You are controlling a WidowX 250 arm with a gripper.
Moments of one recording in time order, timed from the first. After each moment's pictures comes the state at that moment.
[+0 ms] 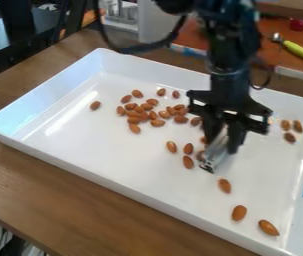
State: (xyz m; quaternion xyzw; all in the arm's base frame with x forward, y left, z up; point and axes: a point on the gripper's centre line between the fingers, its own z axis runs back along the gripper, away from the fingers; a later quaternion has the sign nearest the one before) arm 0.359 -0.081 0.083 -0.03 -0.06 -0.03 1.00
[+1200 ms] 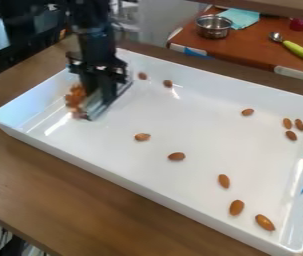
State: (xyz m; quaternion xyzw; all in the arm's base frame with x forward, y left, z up) arm 0.354 0.114 0.084 0.00 -0.04 0.04 1.00
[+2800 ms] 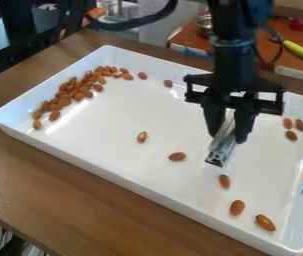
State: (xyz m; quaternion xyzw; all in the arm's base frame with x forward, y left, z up) arm 0.333 -0.114 0.127 -0.09 -0.06 0.02 0.99
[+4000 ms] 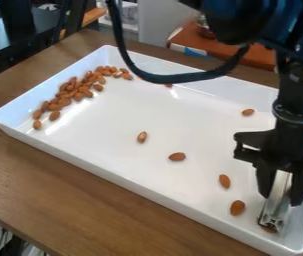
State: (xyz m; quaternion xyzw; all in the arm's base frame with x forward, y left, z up) arm 0.309 -0.191 0.092 -0.07 -0.09 0.01 0.99
